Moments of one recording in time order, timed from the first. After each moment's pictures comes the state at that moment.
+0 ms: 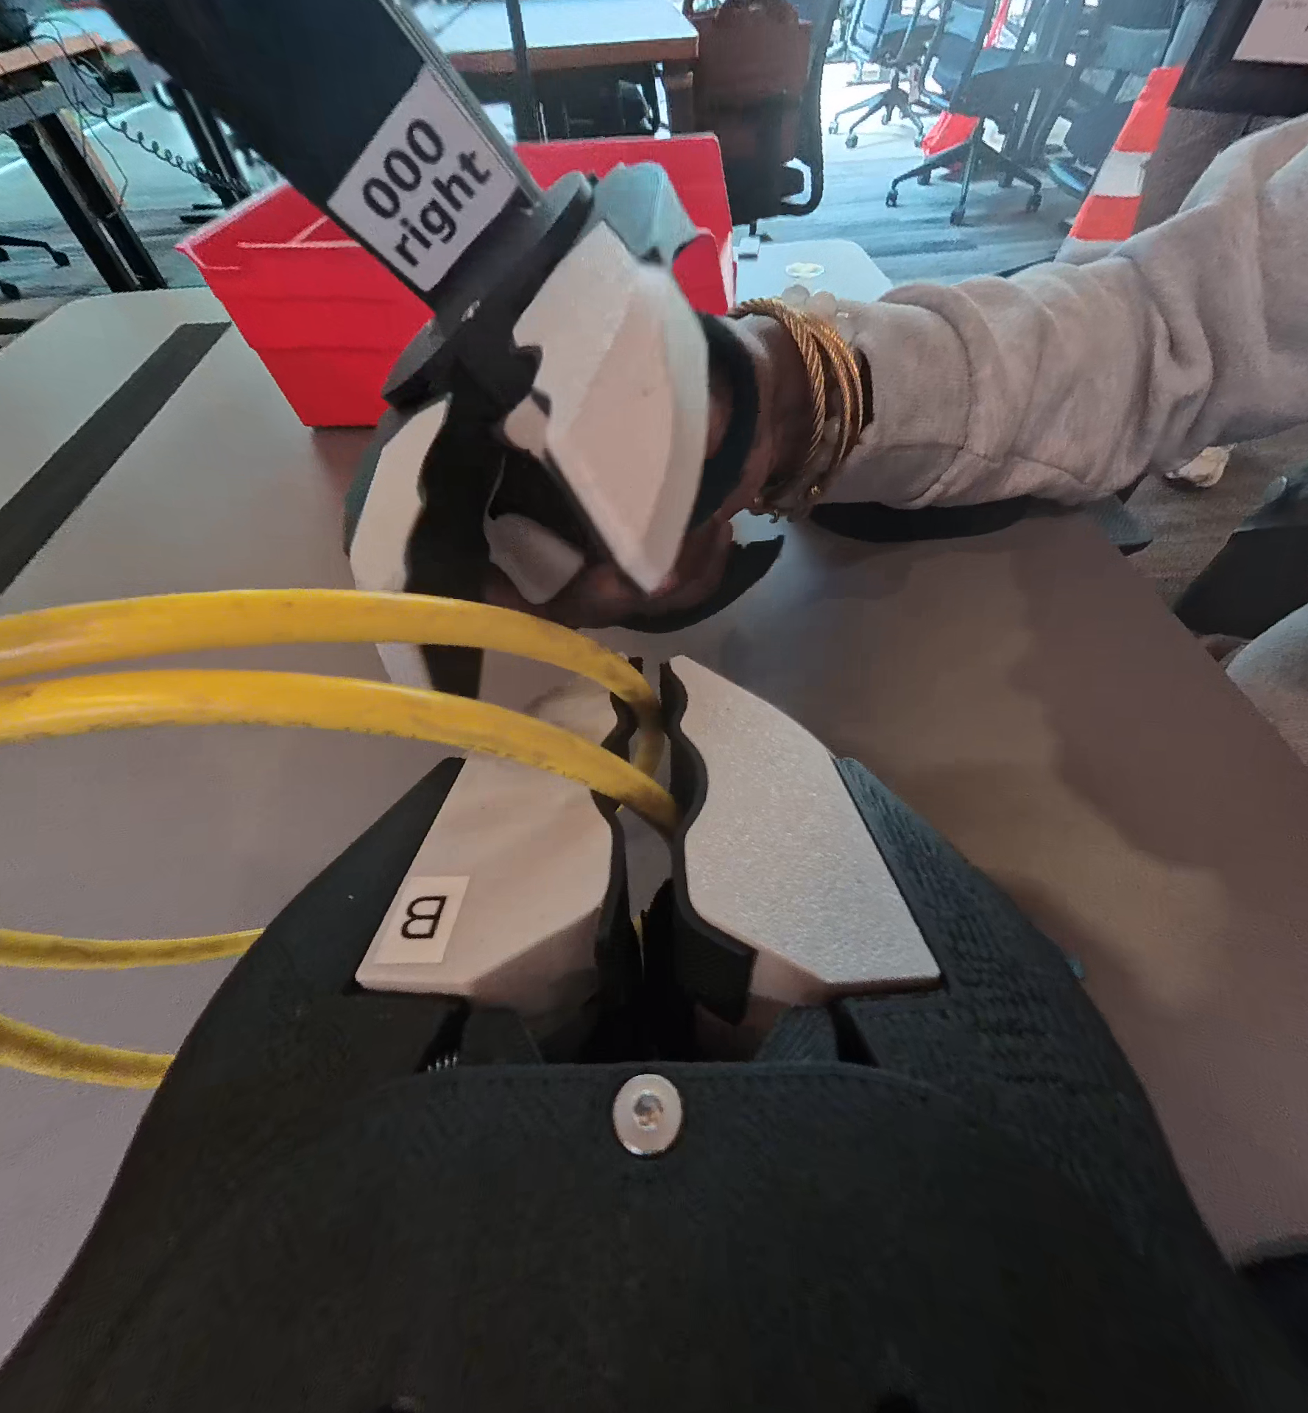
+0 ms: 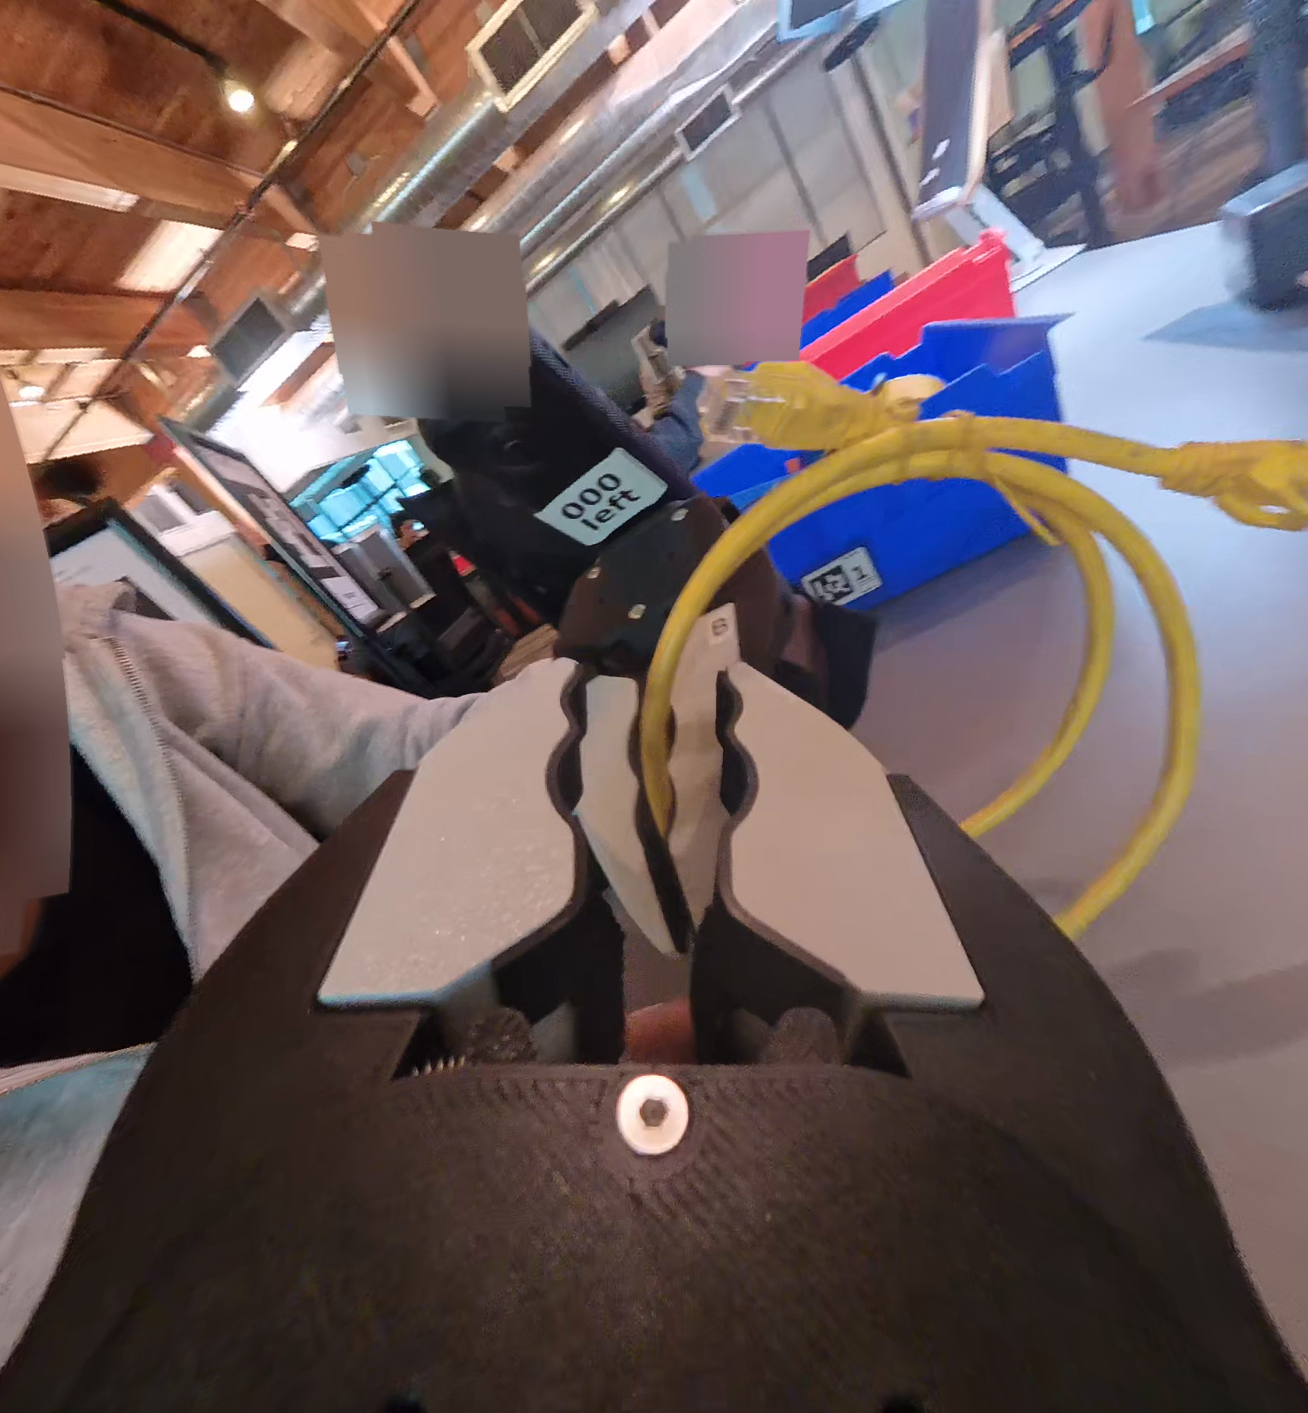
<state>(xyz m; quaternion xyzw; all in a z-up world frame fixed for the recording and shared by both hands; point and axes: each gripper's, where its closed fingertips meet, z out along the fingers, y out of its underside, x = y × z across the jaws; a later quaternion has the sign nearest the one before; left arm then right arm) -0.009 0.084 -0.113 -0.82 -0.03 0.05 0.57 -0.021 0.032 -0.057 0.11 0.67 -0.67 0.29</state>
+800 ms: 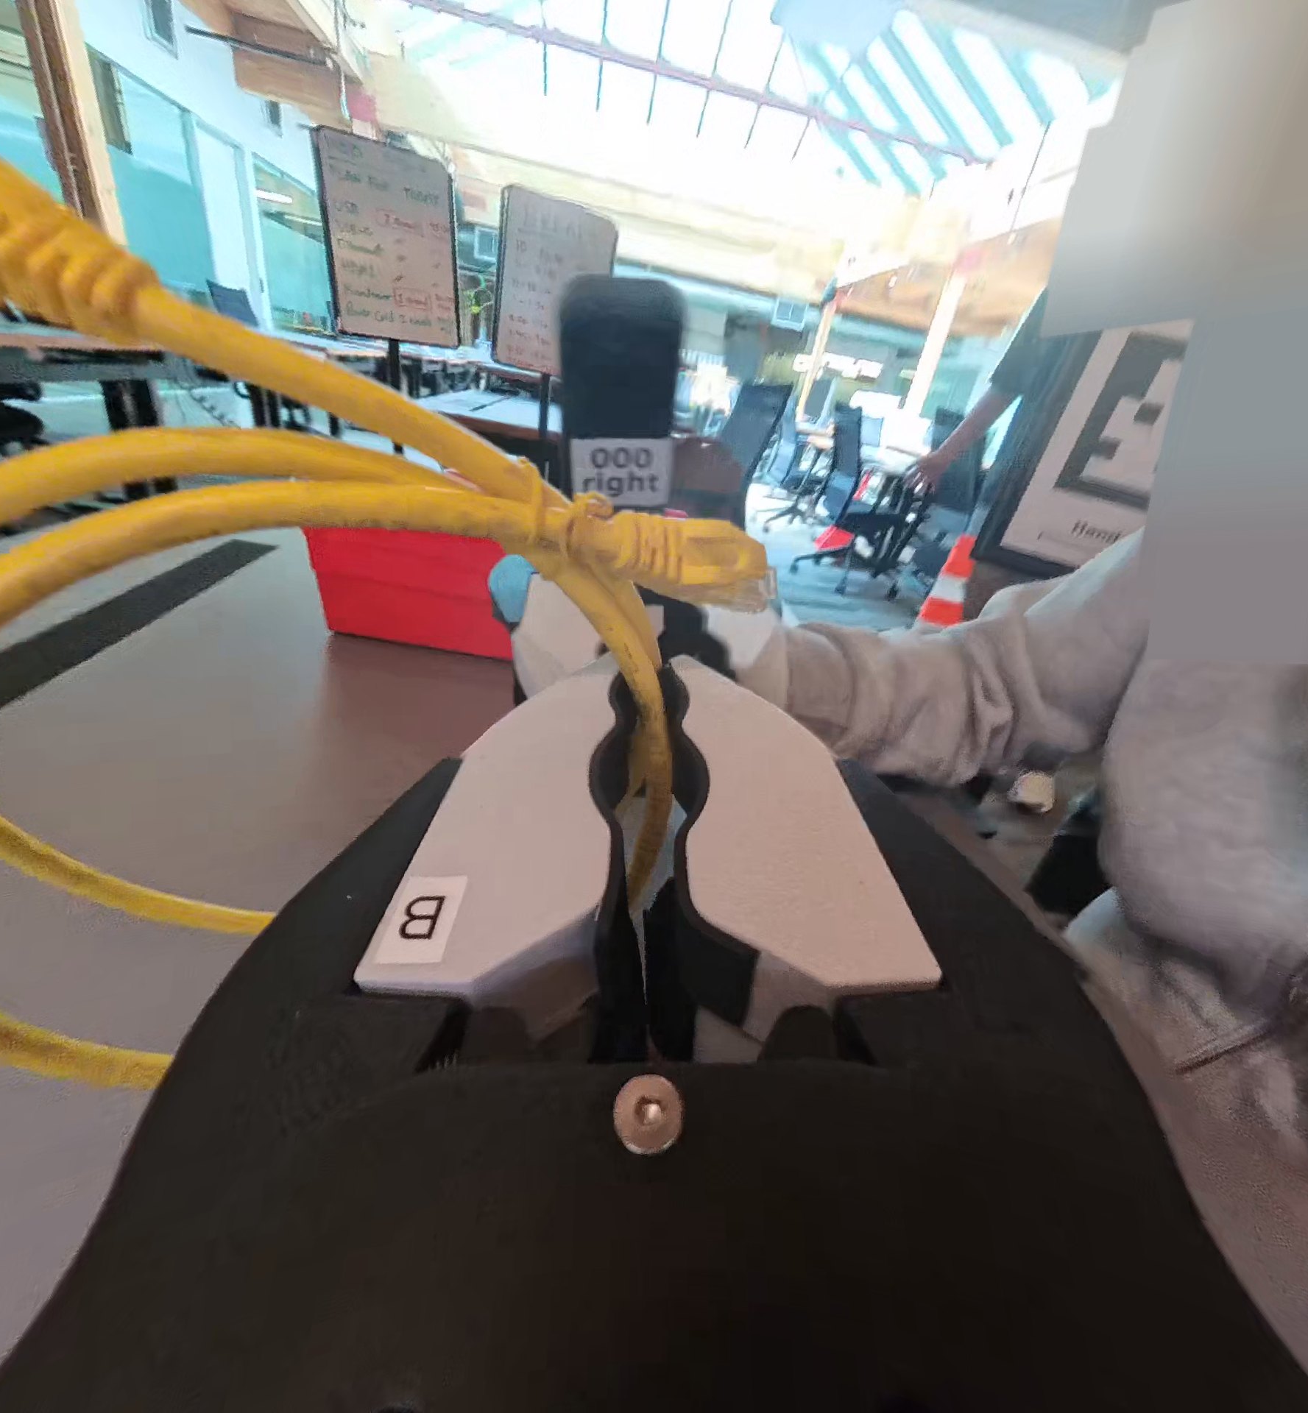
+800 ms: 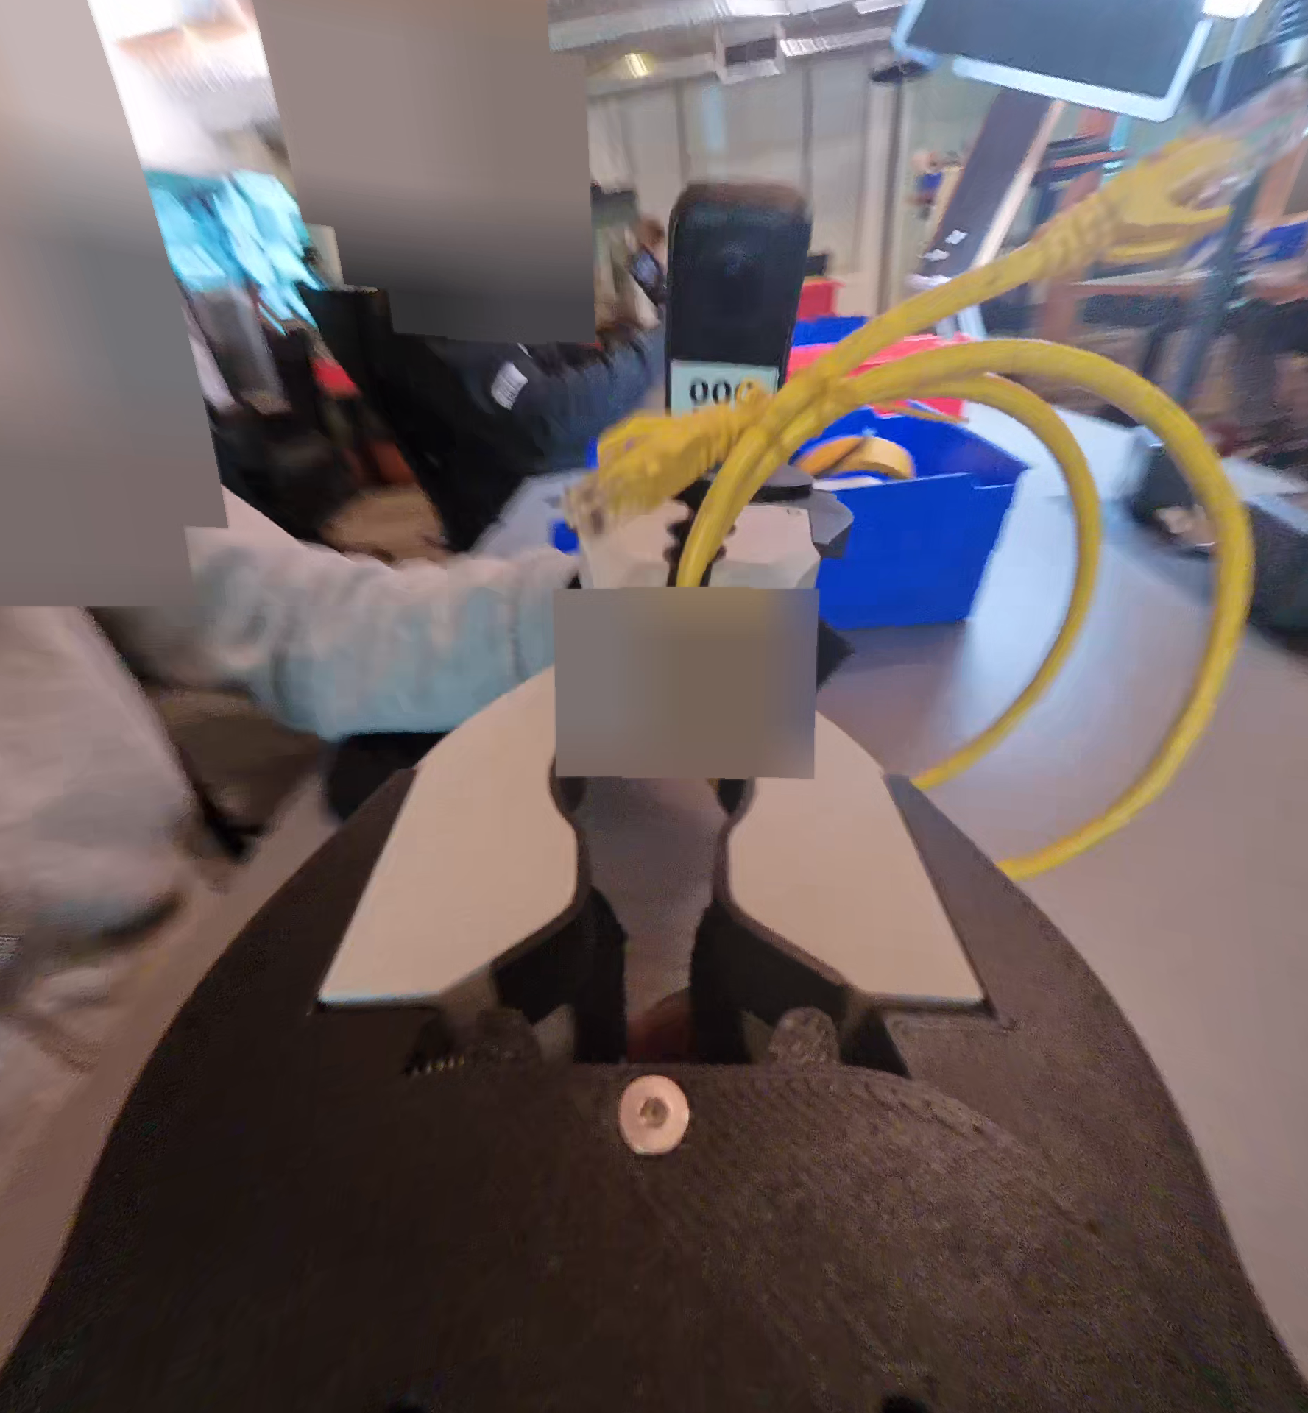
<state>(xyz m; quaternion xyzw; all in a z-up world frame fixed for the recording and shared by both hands) -0.015 0.066 -0.044 -0.67 -0.09 -0.03 0.73 -0.005 0.035 -0.059 -0.04 0.72 -0.68 0.11</state>
